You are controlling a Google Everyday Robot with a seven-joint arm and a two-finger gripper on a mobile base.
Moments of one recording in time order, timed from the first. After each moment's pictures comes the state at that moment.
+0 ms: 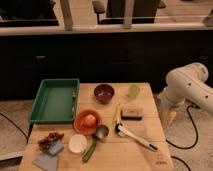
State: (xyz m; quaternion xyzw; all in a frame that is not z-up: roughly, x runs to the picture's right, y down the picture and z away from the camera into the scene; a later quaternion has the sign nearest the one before) arm 0.292 0.110 0.682 -0.28 0.02 0.03 0.96
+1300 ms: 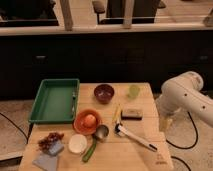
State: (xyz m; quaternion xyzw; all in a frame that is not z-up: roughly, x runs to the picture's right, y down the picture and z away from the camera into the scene) arm 0.270 0.151 0.684 -0.27 0.02 0.03 0.96
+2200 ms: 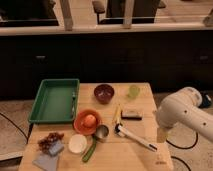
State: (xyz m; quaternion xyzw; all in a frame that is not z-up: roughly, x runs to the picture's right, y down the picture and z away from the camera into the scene) arm 0.260 0.200 0.693 -0.27 0.00 0.03 0.96
